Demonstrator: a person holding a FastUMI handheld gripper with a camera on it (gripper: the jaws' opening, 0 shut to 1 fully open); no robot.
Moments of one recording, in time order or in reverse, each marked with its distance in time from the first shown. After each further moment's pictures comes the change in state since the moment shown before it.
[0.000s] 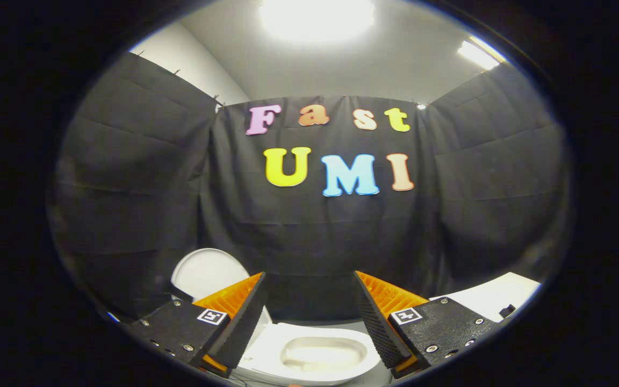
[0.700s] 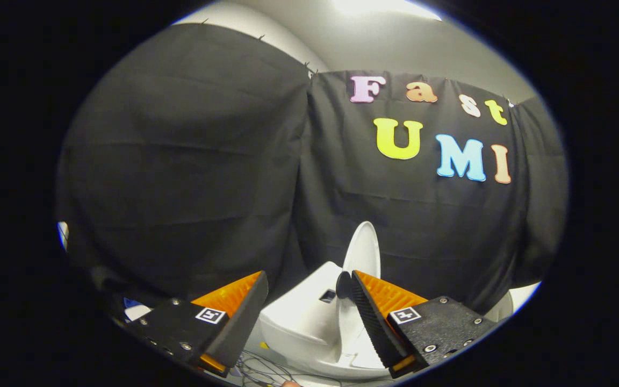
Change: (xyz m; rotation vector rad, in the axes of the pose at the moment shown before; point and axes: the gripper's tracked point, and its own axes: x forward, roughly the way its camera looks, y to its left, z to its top) arm -0.036 0.362 -0.022 -0.056 0.088 0.490
